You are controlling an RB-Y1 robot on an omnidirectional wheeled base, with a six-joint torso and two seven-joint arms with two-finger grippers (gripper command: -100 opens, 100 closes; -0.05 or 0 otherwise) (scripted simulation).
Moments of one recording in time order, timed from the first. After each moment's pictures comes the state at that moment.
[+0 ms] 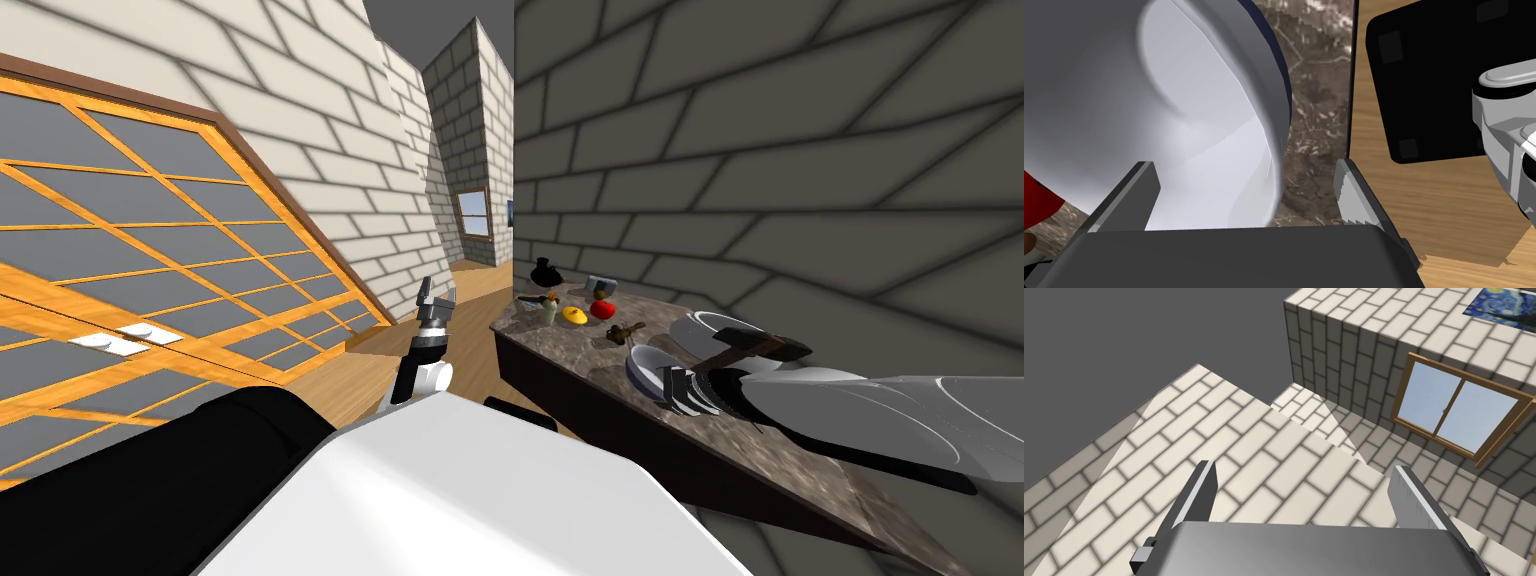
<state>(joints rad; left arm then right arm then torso) 0.51 -0.03 0.05 -2.32 0.12 -0.40 0.12 0.98 -2.49 0.00 -1.93 1.25 -0.02 -0.83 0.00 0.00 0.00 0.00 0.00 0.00</state>
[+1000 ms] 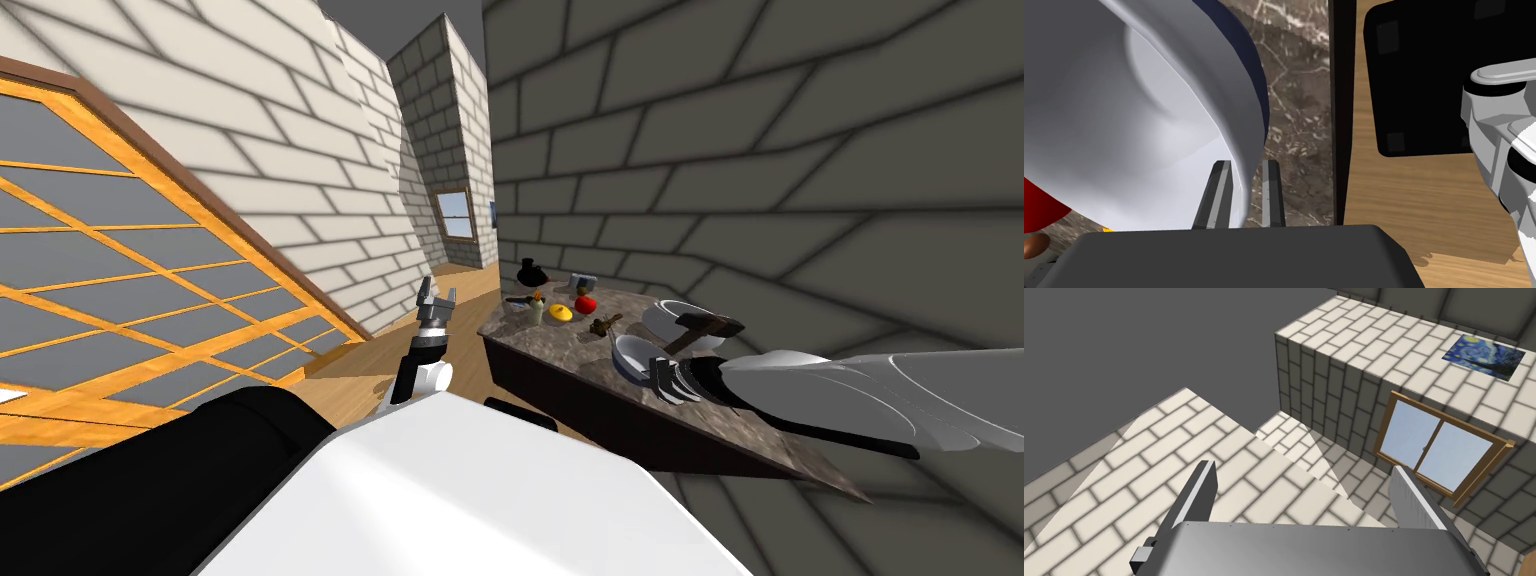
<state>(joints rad) 0.51 -0.03 0.05 -2.32 0.12 -0.40 0.12 0.95 -2.56 -0.03 -1.97 1.25 -0.02 -0.83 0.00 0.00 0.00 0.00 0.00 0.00</state>
